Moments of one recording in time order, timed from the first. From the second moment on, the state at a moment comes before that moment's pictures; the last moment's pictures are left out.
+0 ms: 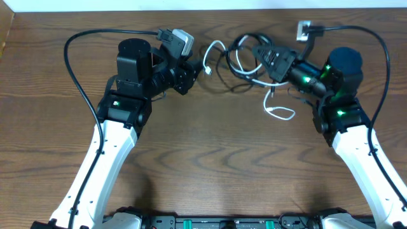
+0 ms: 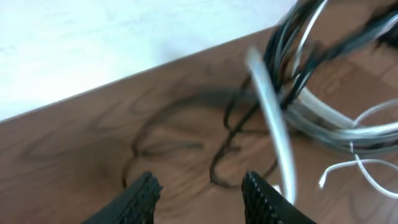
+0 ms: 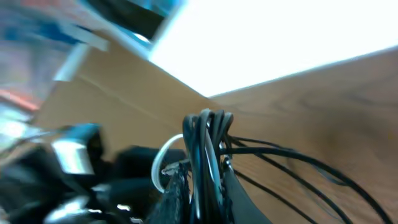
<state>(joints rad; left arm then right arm) -0.23 1.36 1.14 -0.25 0.52 0.06 0.20 1.33 0.98 0.32 -0.71 0.87</state>
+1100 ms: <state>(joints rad) -0.29 1.37 1.14 -0.11 0.57 0.05 0.20 1.33 0.98 0.65 -0.83 1.40</state>
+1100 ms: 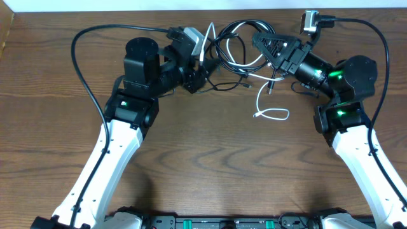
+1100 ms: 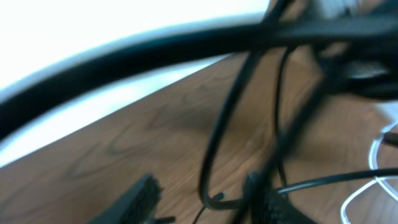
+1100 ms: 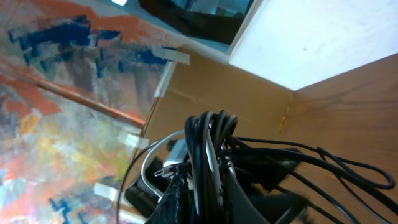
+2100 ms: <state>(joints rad) -0.29 1.38 1.14 -0.19 0.41 0.05 0.08 1.33 0.98 0.47 -0.83 1.27</state>
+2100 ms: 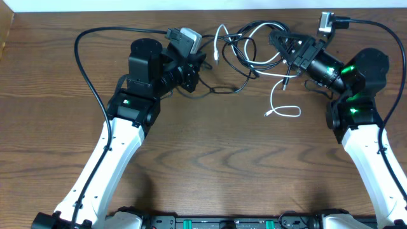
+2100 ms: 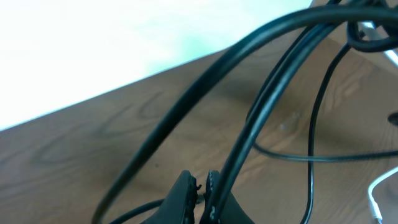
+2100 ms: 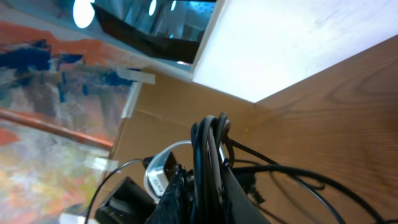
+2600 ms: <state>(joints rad) -0.29 1.38 1.14 -0.39 0.40 0.10 0.07 1.33 0.98 0.61 -0.82 1.28</state>
